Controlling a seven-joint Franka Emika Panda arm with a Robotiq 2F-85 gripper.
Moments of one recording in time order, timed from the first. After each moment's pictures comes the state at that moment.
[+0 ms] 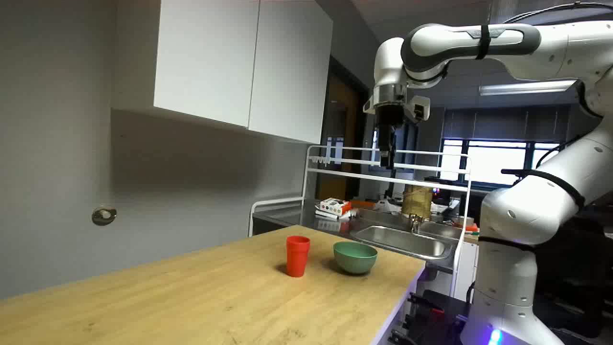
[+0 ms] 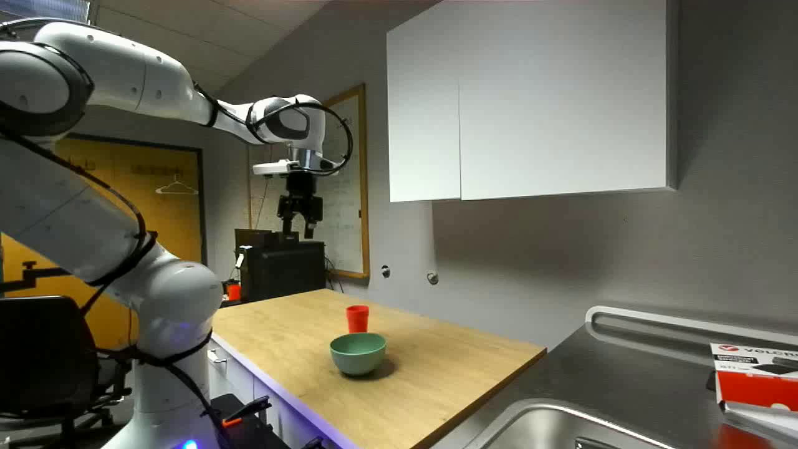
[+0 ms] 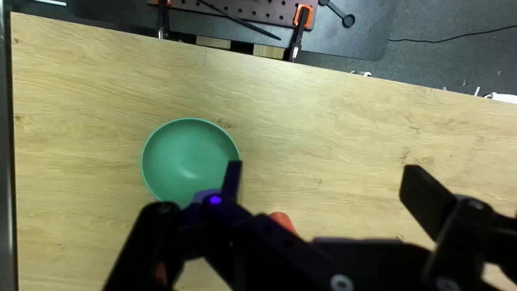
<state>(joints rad) 0.10 -0.78 0.03 -2.38 0.08 1.52 0.00</state>
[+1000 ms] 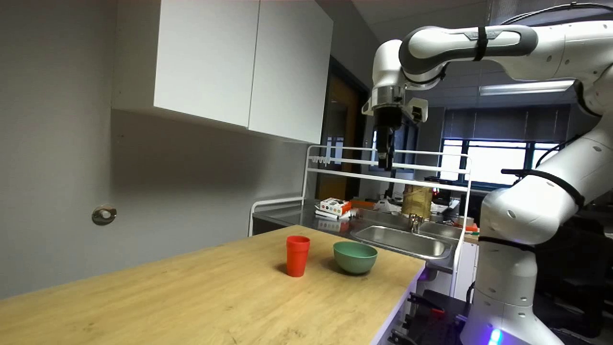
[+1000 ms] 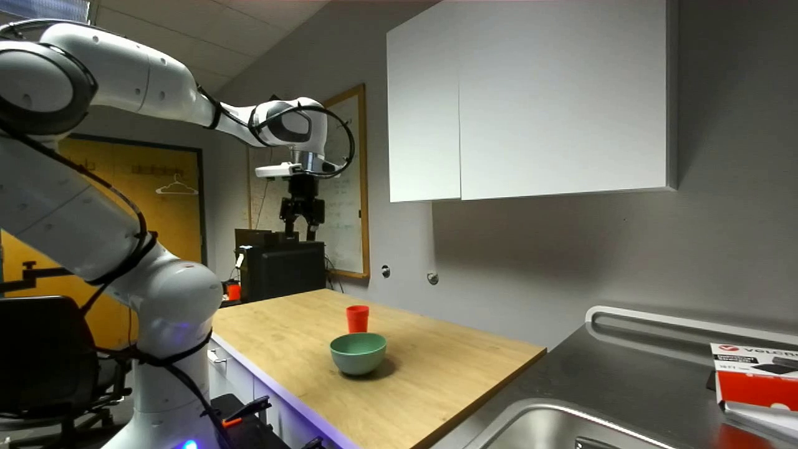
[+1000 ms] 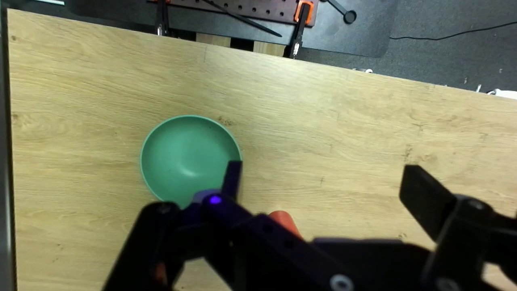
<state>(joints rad) 0.09 -0.76 0.03 -2.39 0.09 1.55 0.00</state>
